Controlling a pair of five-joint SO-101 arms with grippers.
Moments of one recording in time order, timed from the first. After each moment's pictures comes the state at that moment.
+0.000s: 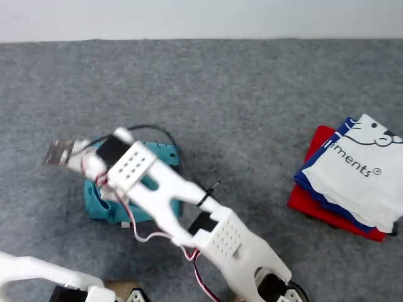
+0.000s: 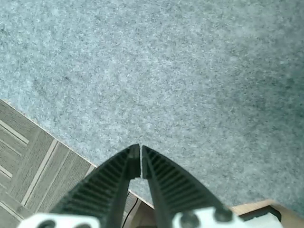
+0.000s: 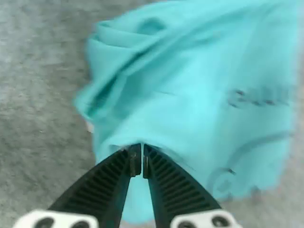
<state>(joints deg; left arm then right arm) -77.3 -26.9 15.6 95.5 -33.5 -55.7 46.7 -59.2 100.2 25.2</state>
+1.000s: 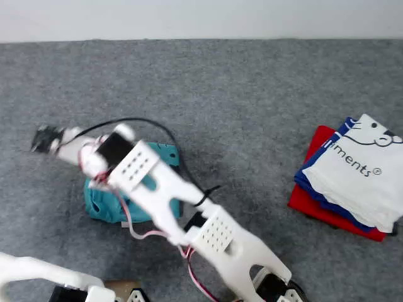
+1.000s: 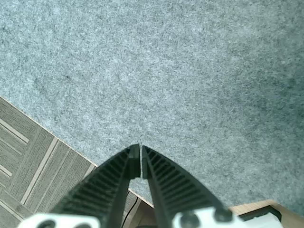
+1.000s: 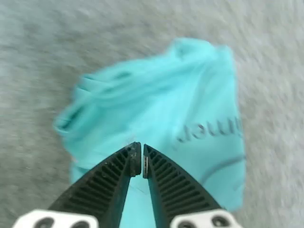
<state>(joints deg) -77.6 -26.9 15.6 95.5 -33.5 -54.9 54.5 -77.3 100.5 25.2</state>
